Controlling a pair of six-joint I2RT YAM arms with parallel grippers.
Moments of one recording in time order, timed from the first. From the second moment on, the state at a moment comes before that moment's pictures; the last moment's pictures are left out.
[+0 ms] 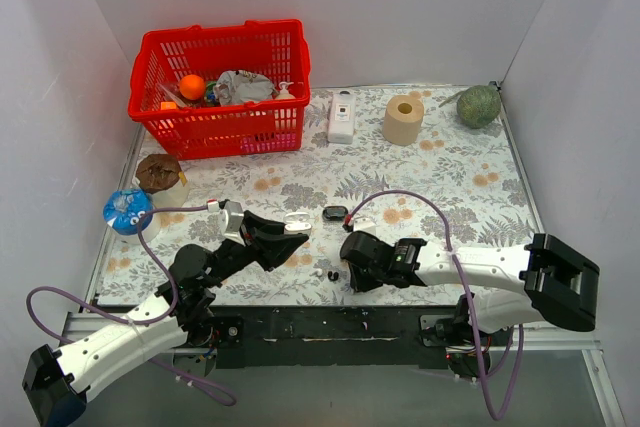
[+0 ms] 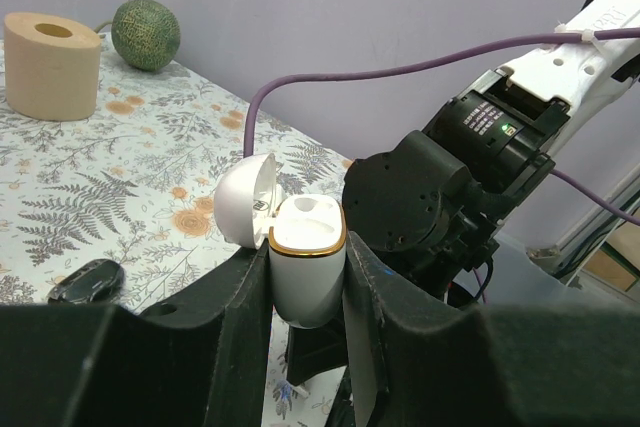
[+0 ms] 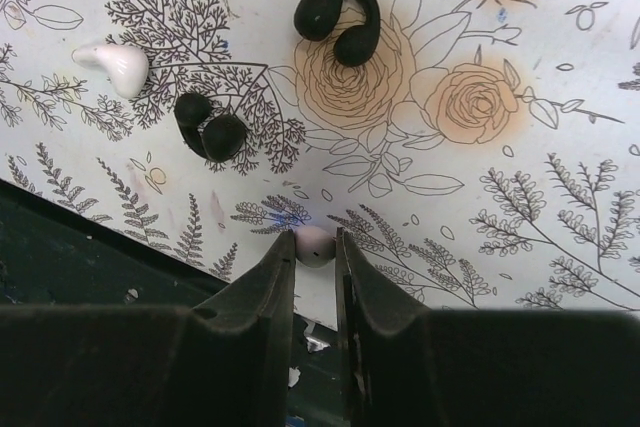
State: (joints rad) left arm -0.85 0.46 0.19 0.56 0.22 -0.47; right arm 1.21 1.32 0.64 -0.43 0.17 0.81
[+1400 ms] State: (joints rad) left arm -0.82 1.17 0.56 1.12 0.32 -0.22; right arm 1.21 0.92 1.17 -0.22 0.44 -0.09
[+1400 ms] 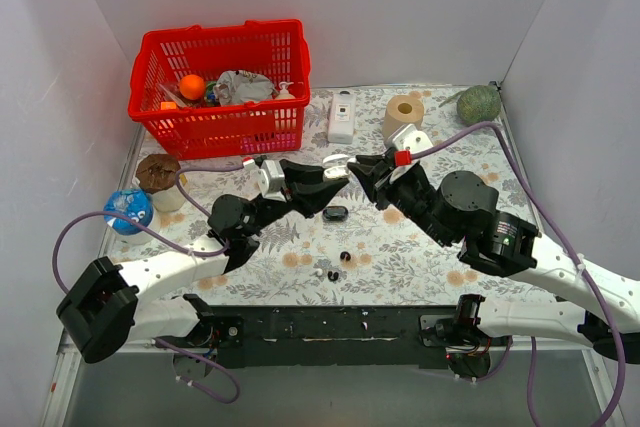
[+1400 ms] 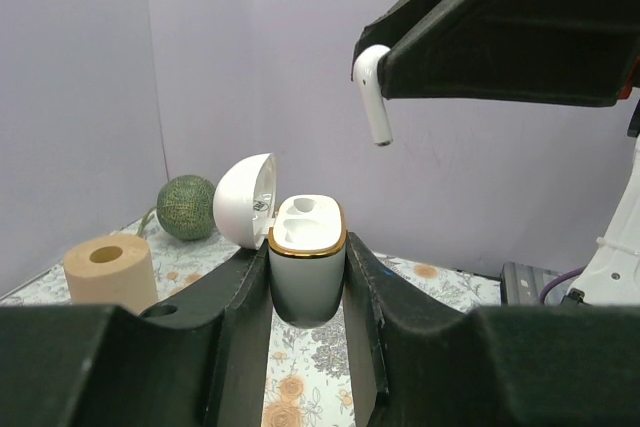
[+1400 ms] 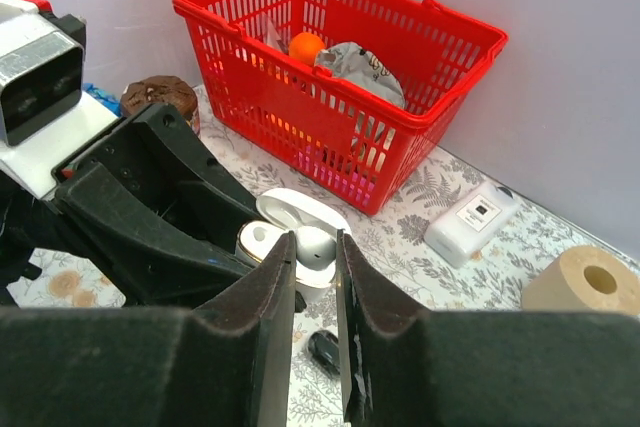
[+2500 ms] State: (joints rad) left arm -0.81 1.19 0.59 1.20 0.40 -0.26; right arm 1.21 0.98 1.13 -0.07 0.35 -0.08
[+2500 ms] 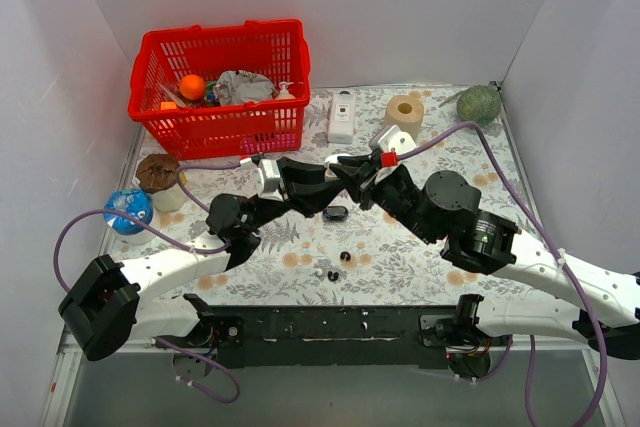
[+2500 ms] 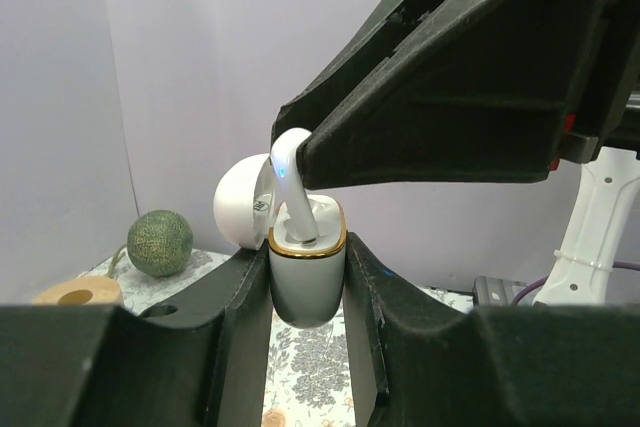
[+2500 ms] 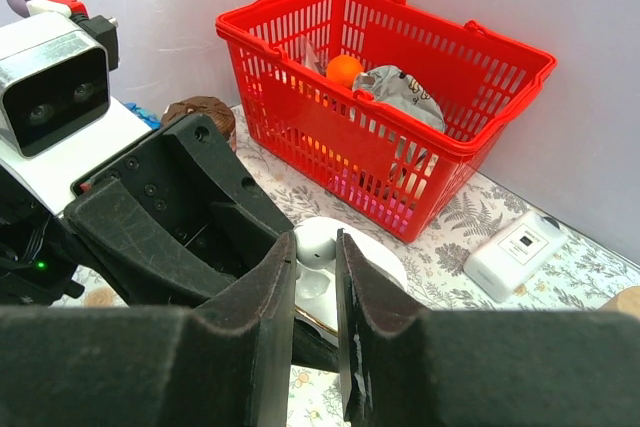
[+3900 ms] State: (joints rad) left arm -0.81 1.19 0.60 1.19 0.38 -0.28; right arm 1.21 0.98 1.12 -0.07 0.38 -0.05
